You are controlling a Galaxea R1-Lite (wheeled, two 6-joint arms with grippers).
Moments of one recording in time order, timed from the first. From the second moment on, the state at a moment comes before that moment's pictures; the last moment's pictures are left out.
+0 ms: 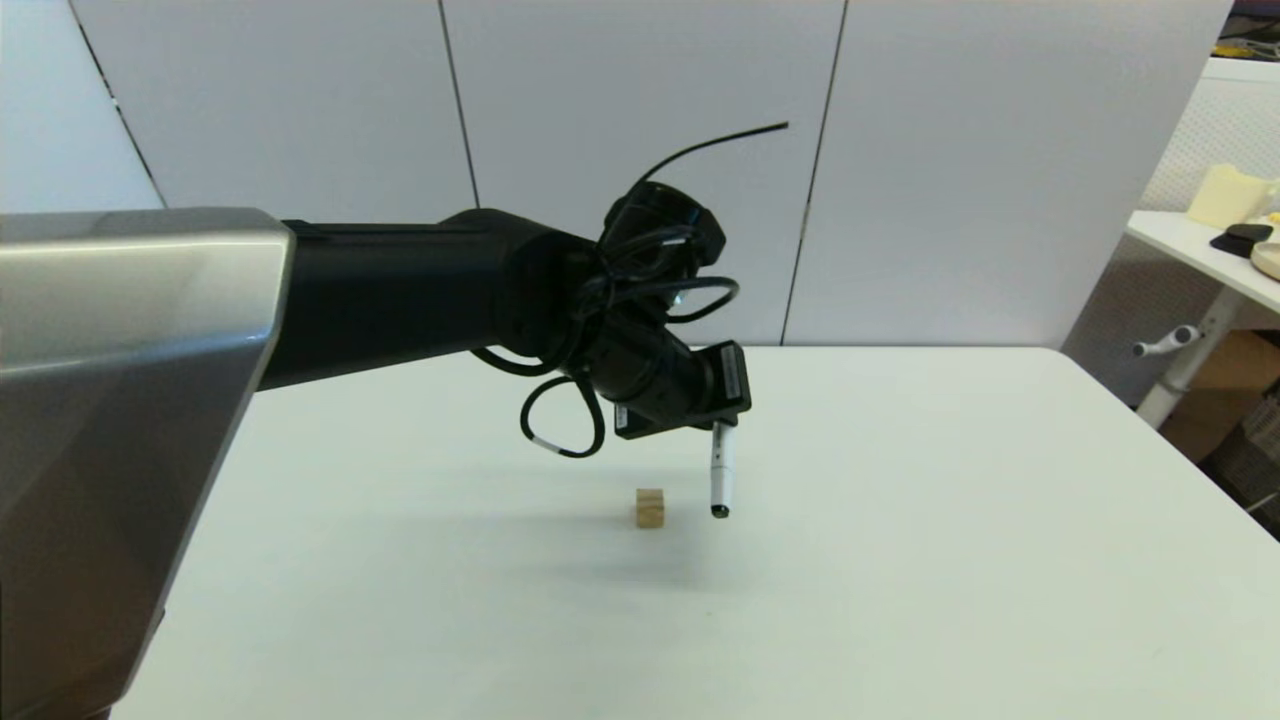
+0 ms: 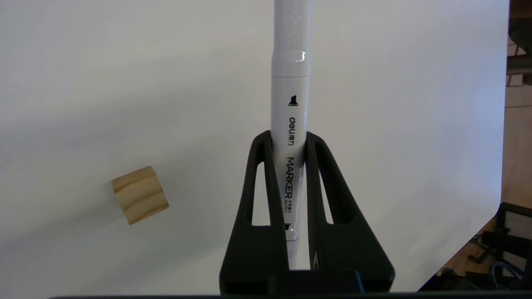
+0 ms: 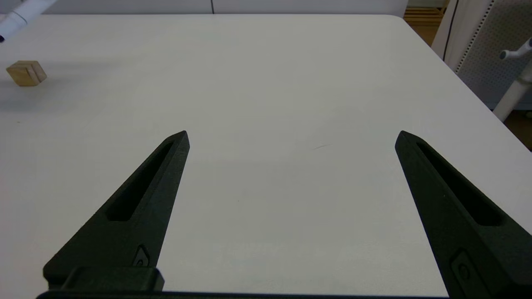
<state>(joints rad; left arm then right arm) -0.77 2.18 -1.96 0.56 -0.14 -0.64 -0.01 0.00 0.00 0.00 0.01 0.00</state>
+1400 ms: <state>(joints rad) -0.75 2.32 -1.96 0.55 -0.05 -0.77 -0.01 0.00 0.00 0.00 0.01 0.00</state>
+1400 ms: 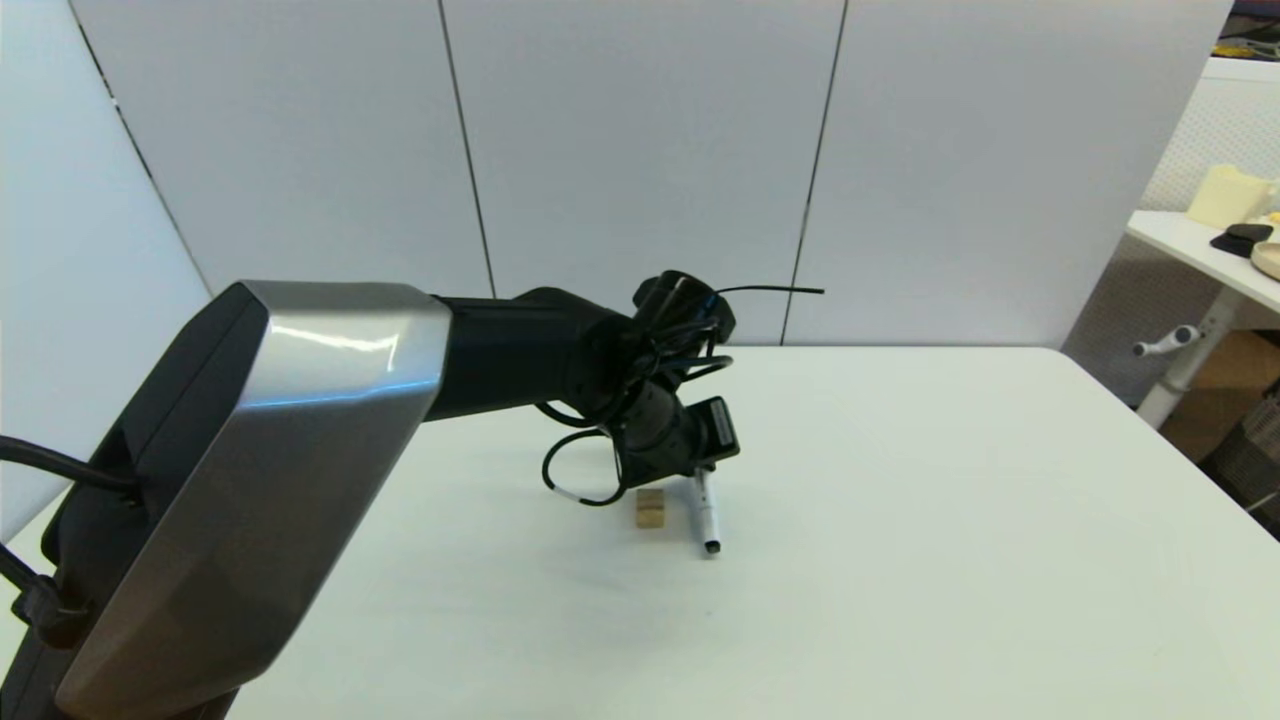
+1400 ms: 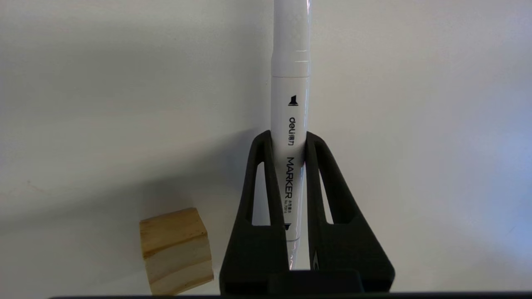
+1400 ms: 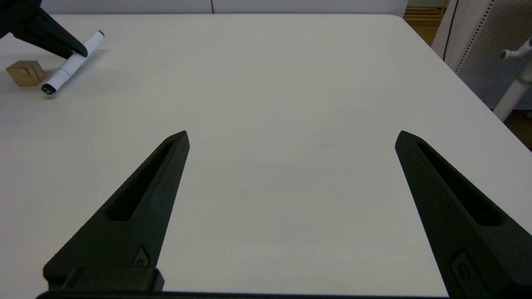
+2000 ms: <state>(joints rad) -0.74 2.31 -1.96 0.54 -0.05 -0.75 -0.01 0.00 0.00 0.00 0.01 0.00</state>
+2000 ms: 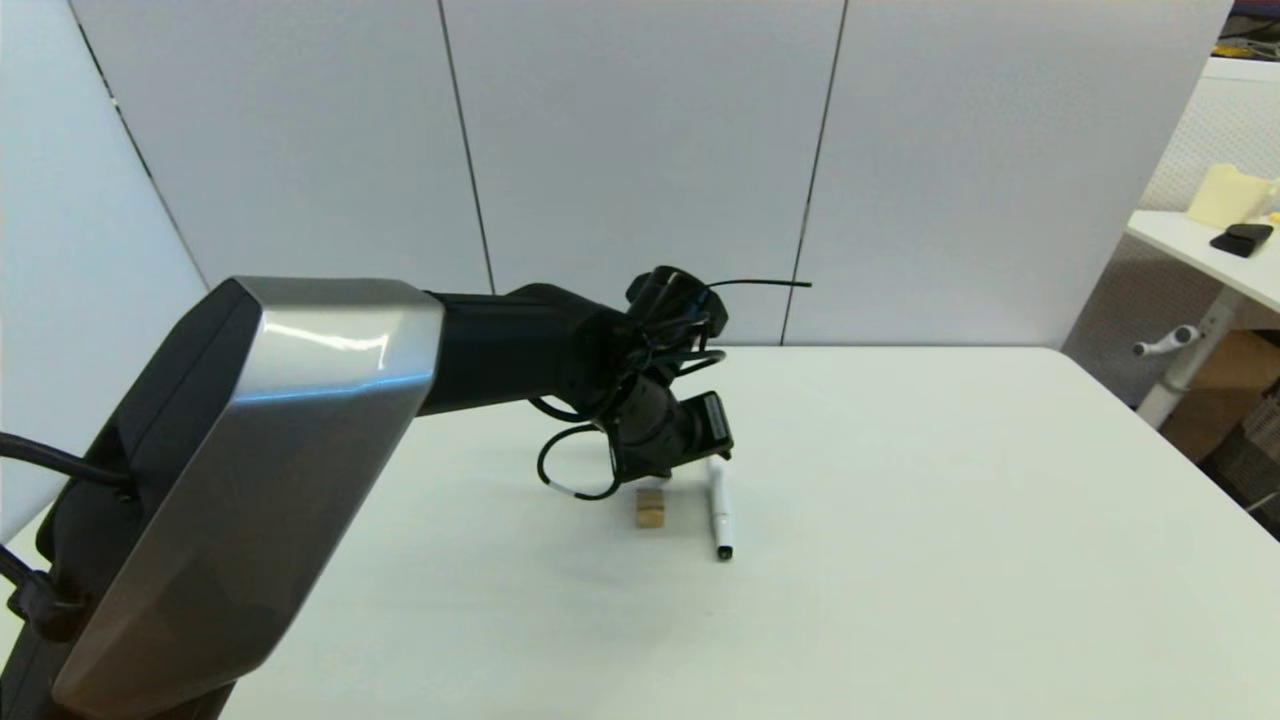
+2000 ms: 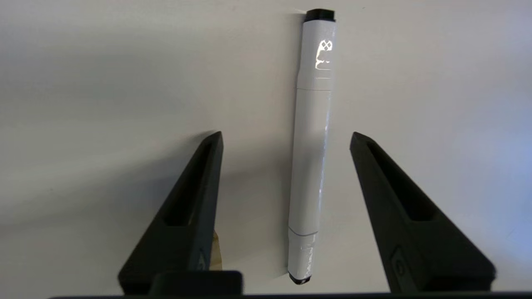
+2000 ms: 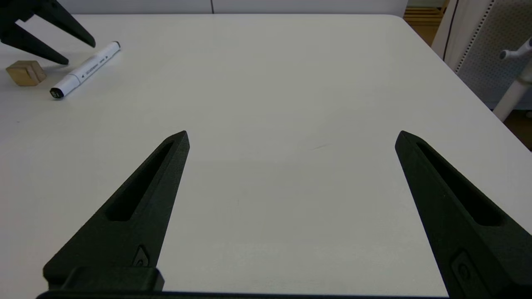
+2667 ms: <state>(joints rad) -0.52 2.04 -1.82 0.48 -0.05 -0.17 -0.01 0.00 0.00 0.00 0.01 0.00</state>
